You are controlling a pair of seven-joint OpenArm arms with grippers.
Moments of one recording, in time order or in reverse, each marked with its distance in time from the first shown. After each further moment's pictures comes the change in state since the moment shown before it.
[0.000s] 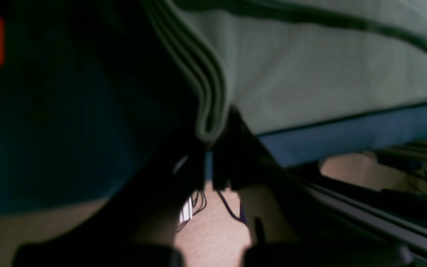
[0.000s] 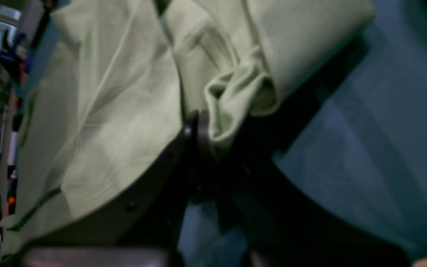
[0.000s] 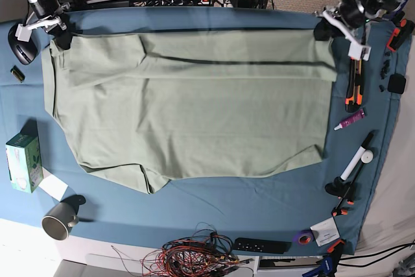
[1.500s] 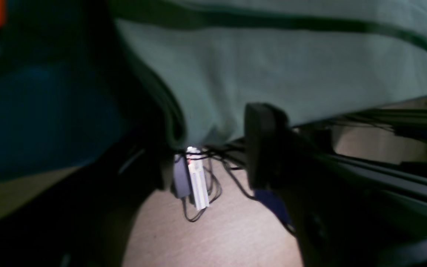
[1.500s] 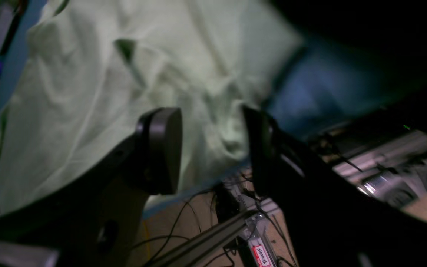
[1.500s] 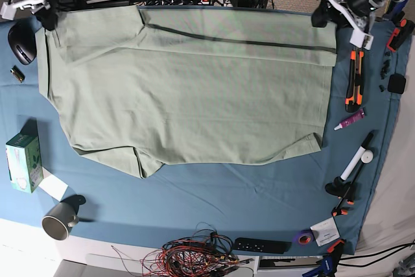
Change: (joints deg) left arm 3.8 0.0 -3.8 1.0 1.6 -6.6 0.5; right arm -7.4 1.2 8.7 0.0 2.9 0.1 -1.5
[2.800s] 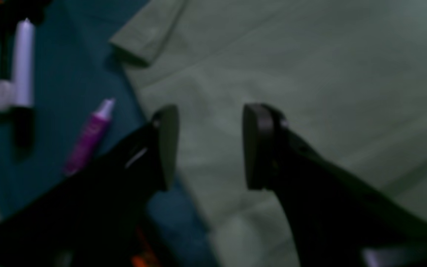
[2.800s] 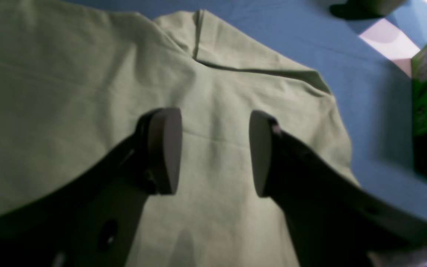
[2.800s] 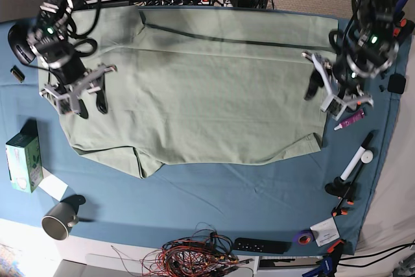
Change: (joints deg) left arm -24.4 -10.3 24.3 2.6 31.2 3.2 -14.1; right arm 19.0 -1.7 -35.3 29.5 -50.6 -3.8 15.5
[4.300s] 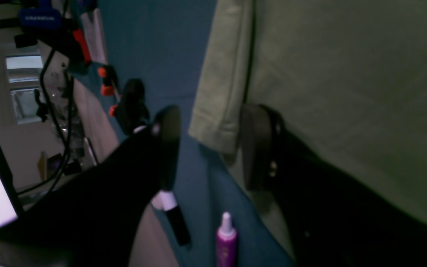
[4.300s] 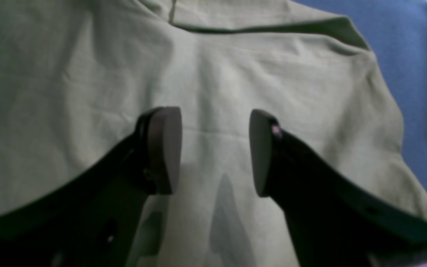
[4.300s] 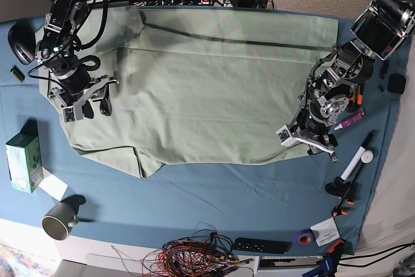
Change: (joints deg) left arm -31.1 -7.8 47.8 -30.5 33.1 22.2 -8.3; right arm 6.2 -0.2 -0.7 -13.5 -0.4 -0.6 0.5
